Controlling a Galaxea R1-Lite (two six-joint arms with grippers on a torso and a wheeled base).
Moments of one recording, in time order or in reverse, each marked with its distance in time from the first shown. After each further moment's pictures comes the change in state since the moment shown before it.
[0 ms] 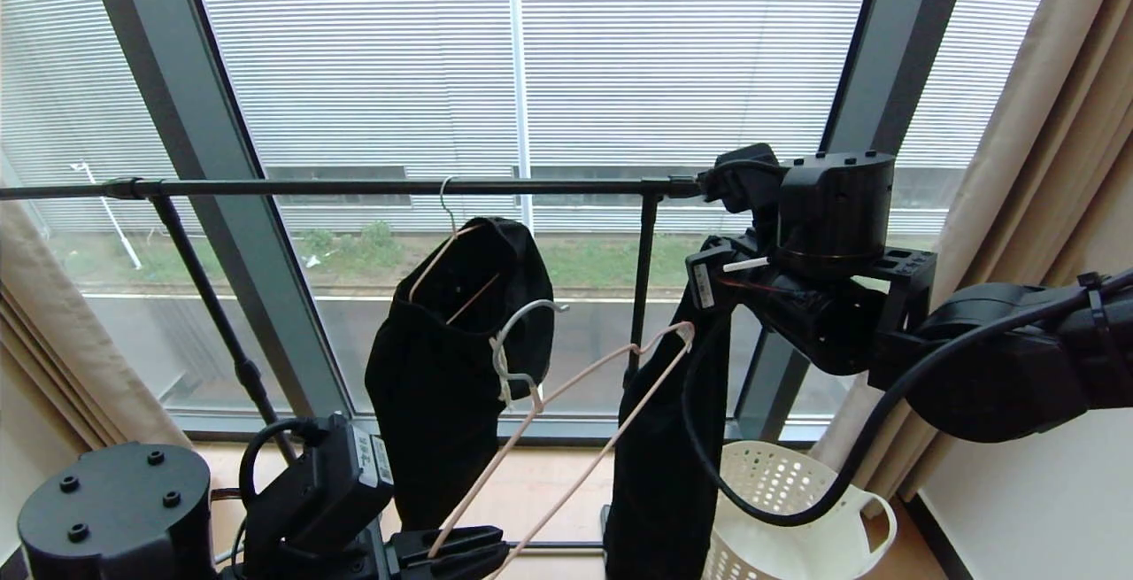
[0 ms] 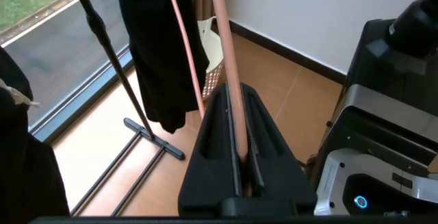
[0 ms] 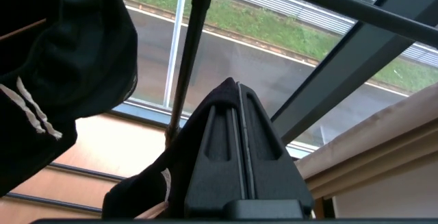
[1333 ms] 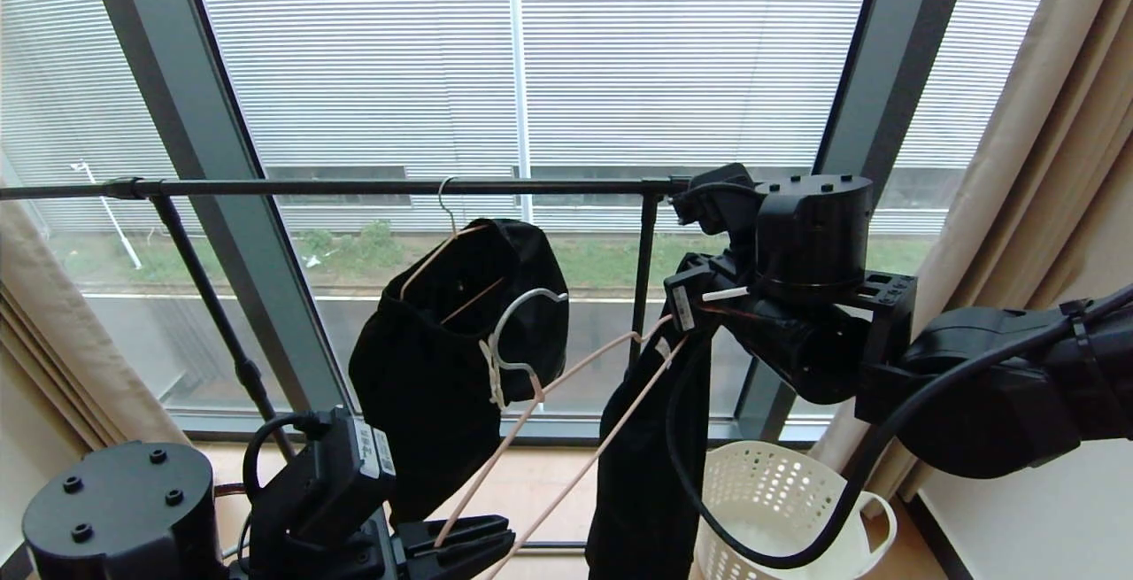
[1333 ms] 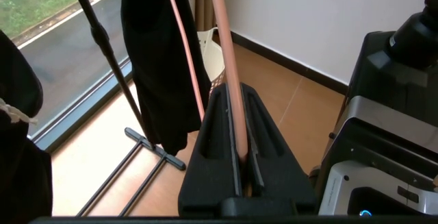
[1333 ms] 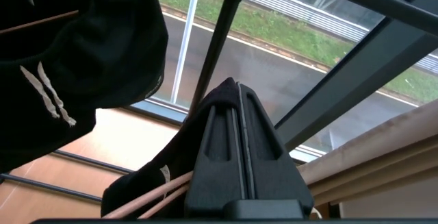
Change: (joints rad) left arm 0.001 0.032 0.012 -0.082 0.000 -0.014; right arm 0.062 0.008 0.037 -0.030 -0.005 0.000
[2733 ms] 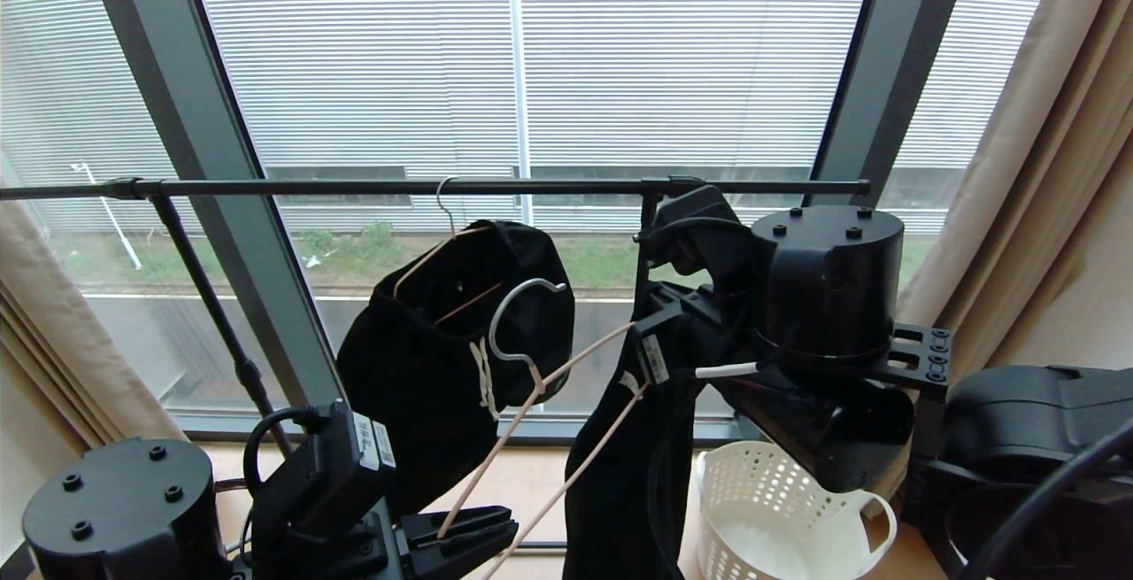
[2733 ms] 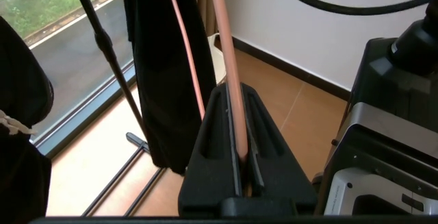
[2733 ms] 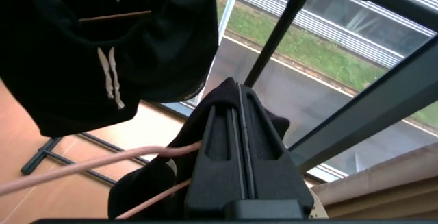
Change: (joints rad) left arm 0.004 0.016 0.001 -0.044 0.003 -0.006; right arm 0.173 -0.078 0.102 -0.036 -0.004 0.000
